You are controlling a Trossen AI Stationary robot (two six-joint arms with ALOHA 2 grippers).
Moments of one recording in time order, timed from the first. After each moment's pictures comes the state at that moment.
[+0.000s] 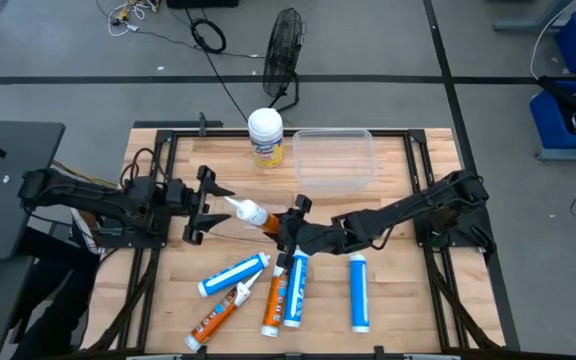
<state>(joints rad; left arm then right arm) -0.11 0.80 0.39 0.80 -0.01 0.03 0.30 1.78 1.38 -0.10 0.59 0.14</state>
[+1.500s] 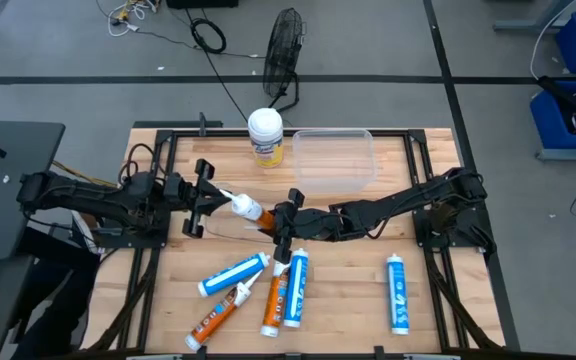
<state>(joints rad) -0.05 0.81 0.39 0.86 0.02 0.02 0.23 1.78 1.38 -0.05 0.41 0.17</state>
